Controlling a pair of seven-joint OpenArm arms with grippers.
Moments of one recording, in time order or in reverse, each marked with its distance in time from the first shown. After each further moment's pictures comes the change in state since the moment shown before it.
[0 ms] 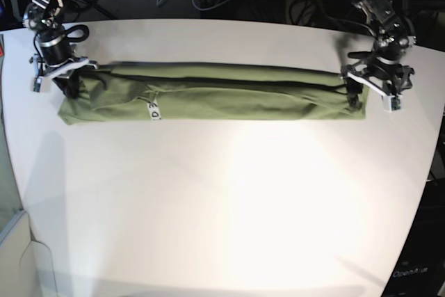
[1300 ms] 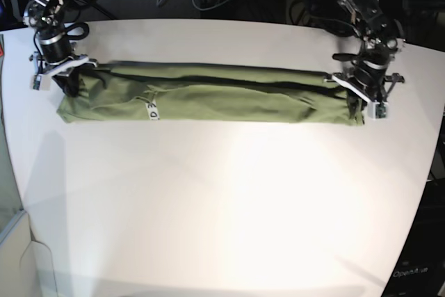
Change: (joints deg) left arm 0.8 5.3 3.7 10.6 2.3 -0.4 3.0; right arm -0.5 -0.1 0.0 0.1 0.2 0.0 0.4
